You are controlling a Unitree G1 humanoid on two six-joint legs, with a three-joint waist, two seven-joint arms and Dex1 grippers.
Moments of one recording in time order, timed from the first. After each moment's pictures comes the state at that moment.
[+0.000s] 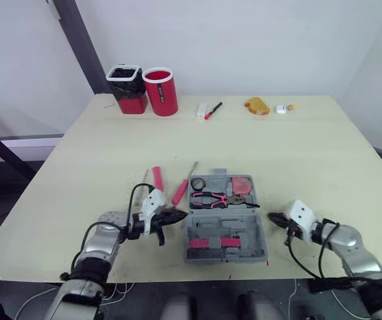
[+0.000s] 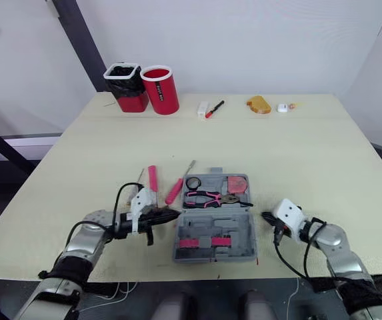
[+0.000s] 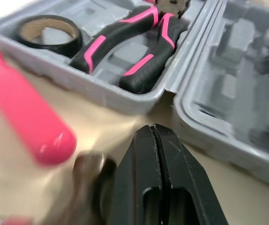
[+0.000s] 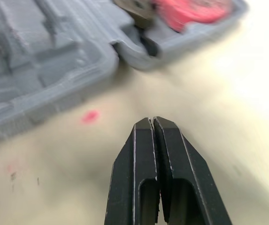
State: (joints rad) left arm -0.30 0.53 -0.03 0.45 -0.21 -0.02 -1.16; right arm -0.13 -0.54 0.07 0.24 0.09 -0.10 0.82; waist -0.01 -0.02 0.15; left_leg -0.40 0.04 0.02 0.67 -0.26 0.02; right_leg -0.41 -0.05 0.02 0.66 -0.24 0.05
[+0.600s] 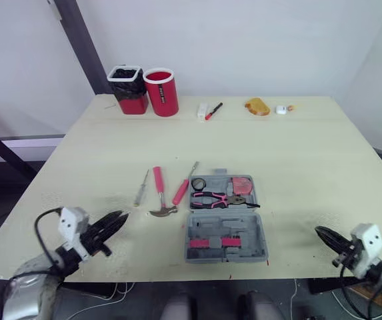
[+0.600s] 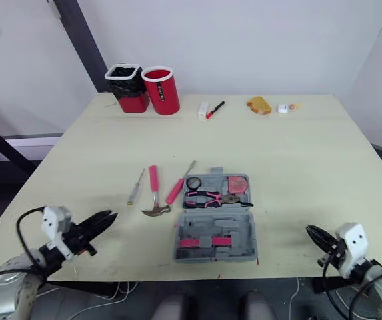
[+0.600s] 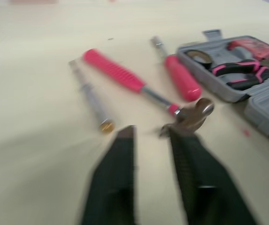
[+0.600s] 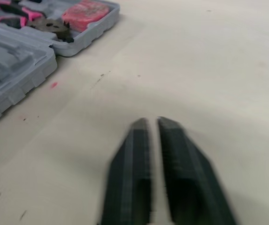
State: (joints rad) left arm 0.21 0.58 0.44 0.12 -0.49 0.07 -0.96; right arm 0.32 -0.52 -0.30 0.08 0.43 -0.12 0.85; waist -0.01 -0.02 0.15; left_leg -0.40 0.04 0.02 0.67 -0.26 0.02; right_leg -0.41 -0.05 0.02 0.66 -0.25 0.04
